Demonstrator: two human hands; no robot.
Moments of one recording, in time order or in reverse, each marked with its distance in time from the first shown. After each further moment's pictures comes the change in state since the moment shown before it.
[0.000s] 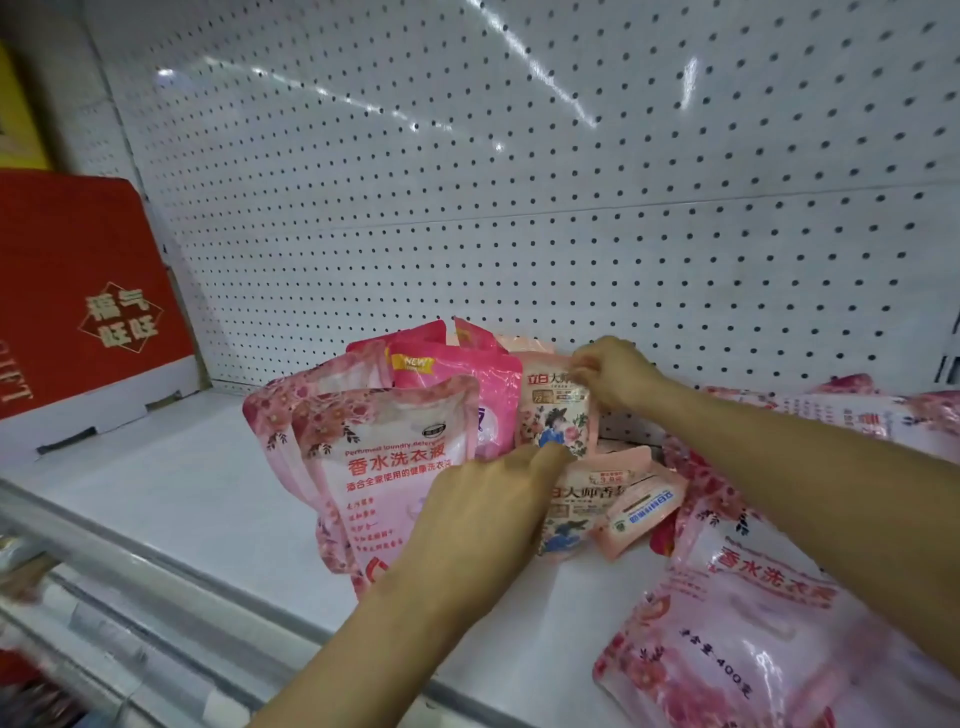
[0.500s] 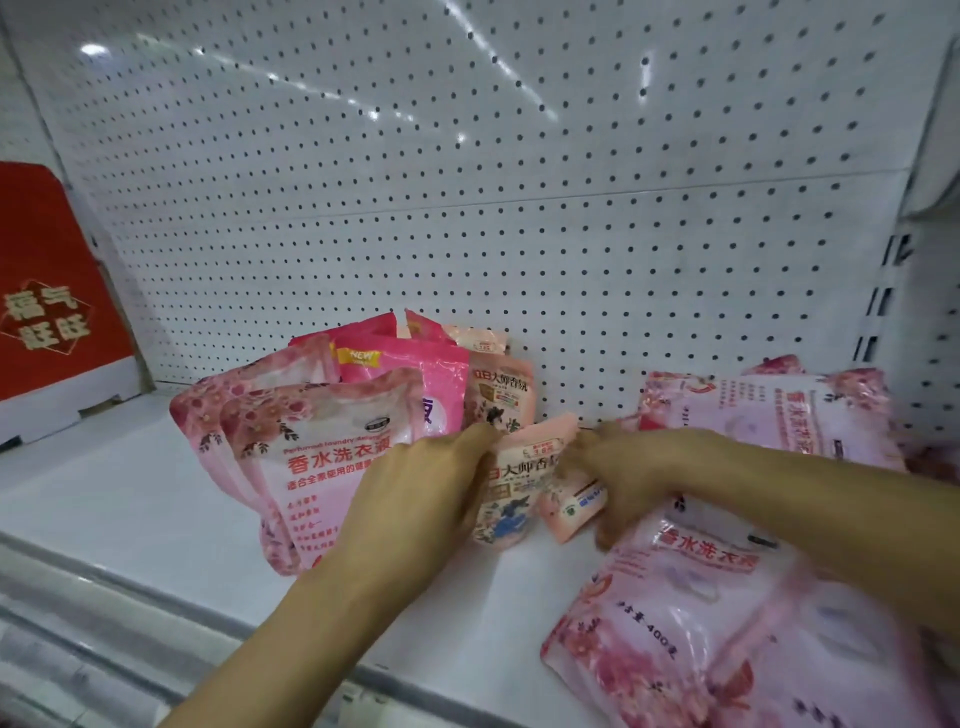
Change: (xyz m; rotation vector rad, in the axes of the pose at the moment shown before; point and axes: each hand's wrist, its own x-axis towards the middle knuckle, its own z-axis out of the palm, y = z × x) left_hand 0.002 -0.003 -0.004 -0.102 -0.079 -0.127; right_hand -0.105 0.002 -0.021 -0.644 -0.716 -0.065
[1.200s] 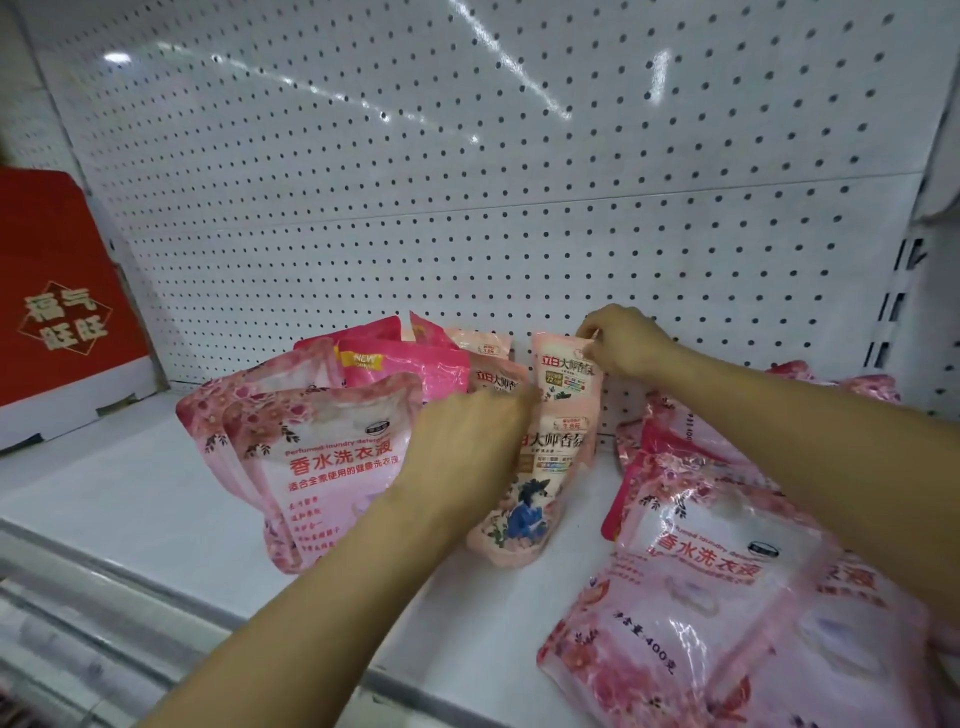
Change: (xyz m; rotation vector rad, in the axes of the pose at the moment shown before) left_hand 0.053 0.020 0.009 0.225 -0.048 -0.027; right_hand 0.062 0.065 -0.060 0.470 0.704 0.224
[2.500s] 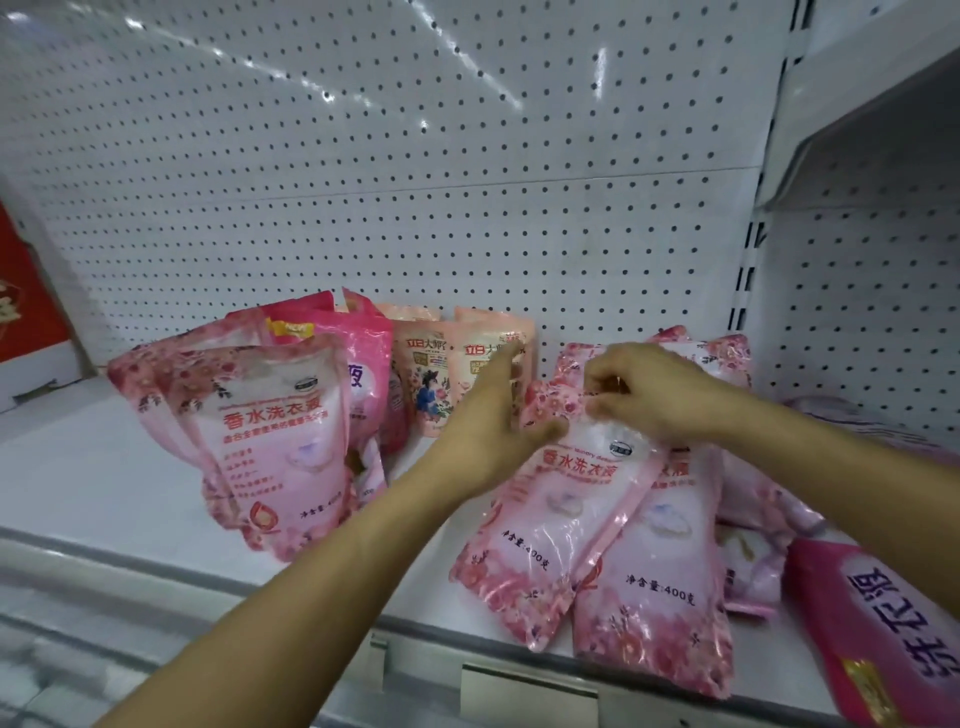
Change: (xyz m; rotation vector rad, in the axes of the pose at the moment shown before) left_hand -0.012 0.076 0.010 -0.980 -0.184 -0.110; right_hand -0.169 0.029 -0.057 -0.088 -0.137 -0.056
